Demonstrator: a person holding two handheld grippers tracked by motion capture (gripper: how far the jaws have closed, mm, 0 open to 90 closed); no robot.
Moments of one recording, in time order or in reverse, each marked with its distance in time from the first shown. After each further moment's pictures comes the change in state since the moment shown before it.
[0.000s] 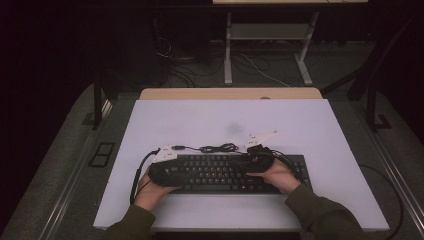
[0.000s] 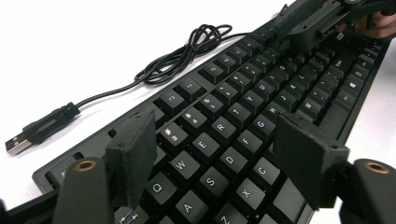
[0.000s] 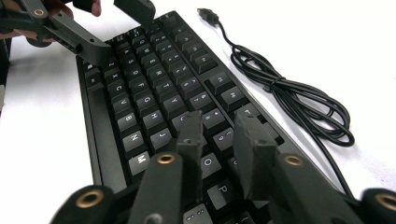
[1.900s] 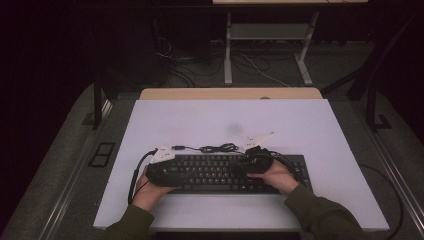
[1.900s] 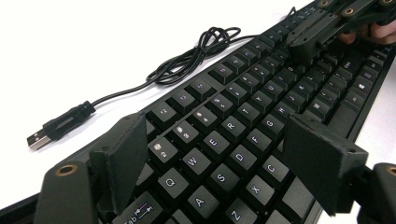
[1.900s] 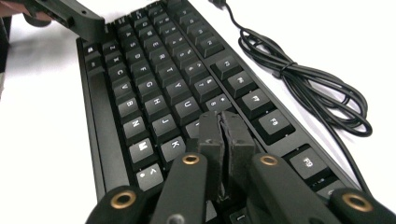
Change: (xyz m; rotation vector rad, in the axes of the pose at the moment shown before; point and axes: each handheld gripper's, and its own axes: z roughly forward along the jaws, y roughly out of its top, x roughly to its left) left arm 0.002 -0.001 -0.005 -0.015 0.027 0.003; right arm -0.001 -0.003 0.005 0.041 0.021 -0.007
